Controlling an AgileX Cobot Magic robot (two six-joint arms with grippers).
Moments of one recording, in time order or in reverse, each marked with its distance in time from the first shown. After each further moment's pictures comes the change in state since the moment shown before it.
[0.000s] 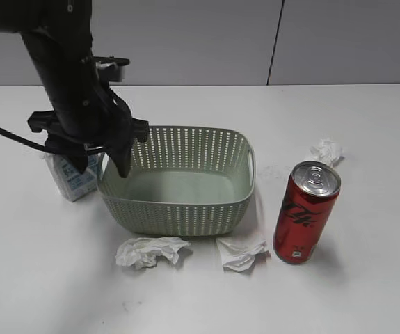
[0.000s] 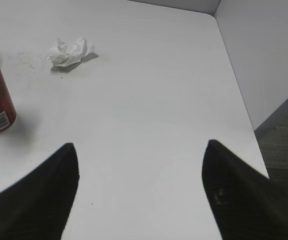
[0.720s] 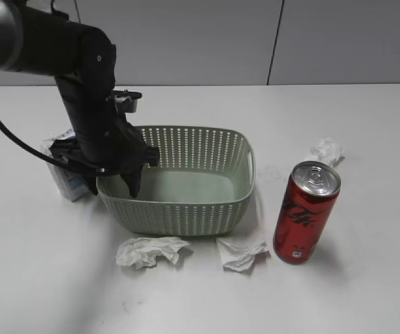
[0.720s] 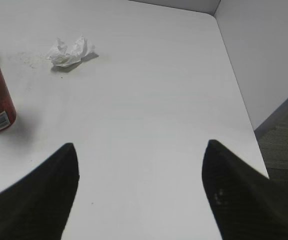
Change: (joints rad) left arm 0.000 0.140 -0.002 -0.005 -0.094 -0.017; right arm 0.000 0.000 0.000 0.000 0.000 0.000
